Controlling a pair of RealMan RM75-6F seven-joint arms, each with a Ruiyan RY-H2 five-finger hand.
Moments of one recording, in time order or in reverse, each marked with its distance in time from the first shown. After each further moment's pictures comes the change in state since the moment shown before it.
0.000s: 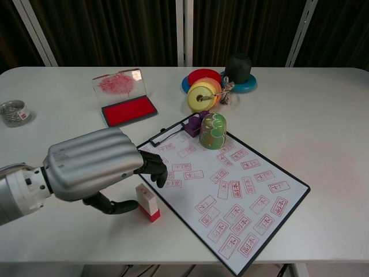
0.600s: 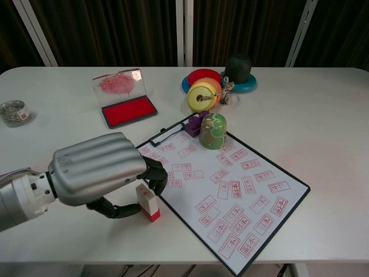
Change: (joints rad) left arm -0.022 -0.025 0.032 0.031 -0.018 0.021 -0.016; right arm 0.002 -0.005 0.000 0.004 0.002 -0.008 -0.001
